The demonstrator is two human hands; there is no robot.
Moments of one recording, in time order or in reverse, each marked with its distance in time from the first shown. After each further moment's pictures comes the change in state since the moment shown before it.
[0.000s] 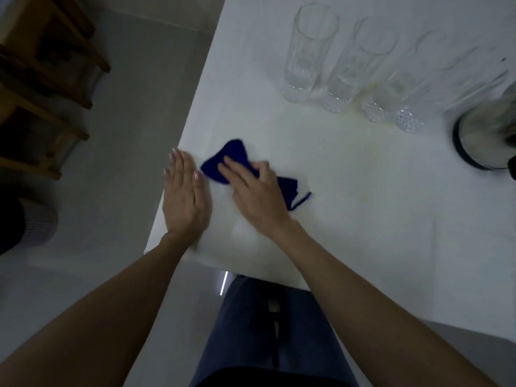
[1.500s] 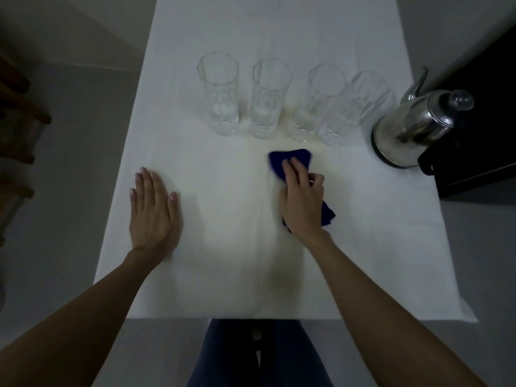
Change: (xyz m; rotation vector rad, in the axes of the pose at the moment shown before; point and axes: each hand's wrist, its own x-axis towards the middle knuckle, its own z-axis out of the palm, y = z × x) left_hand 0.046 0.039 0.027 0.215 -0.138 0.151; right_hand -0.045 0.131 -0.085 -0.141 0.012 0.675
